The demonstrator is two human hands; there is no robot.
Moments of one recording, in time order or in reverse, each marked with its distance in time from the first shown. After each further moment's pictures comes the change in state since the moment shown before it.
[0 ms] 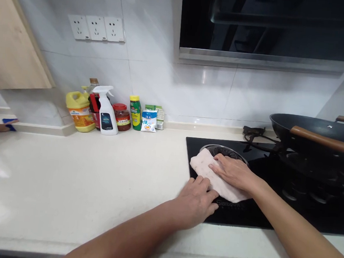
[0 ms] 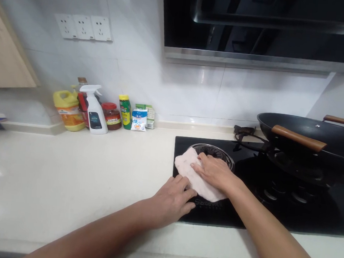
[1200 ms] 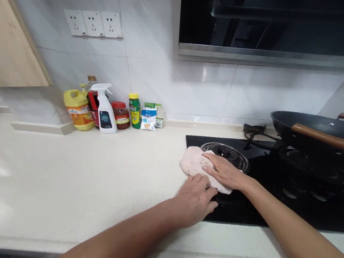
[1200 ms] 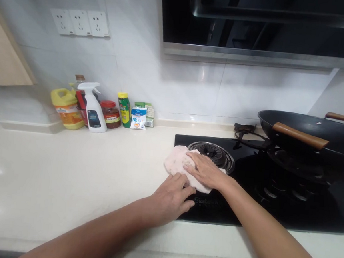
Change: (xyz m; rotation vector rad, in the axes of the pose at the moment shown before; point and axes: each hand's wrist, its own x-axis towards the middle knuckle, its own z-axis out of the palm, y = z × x) left_hand 0.002 -0.002 0.008 -0.014 0.034 -0.002; right_hand 0.014 0.002 0.030 0.199 0.020 -0.274
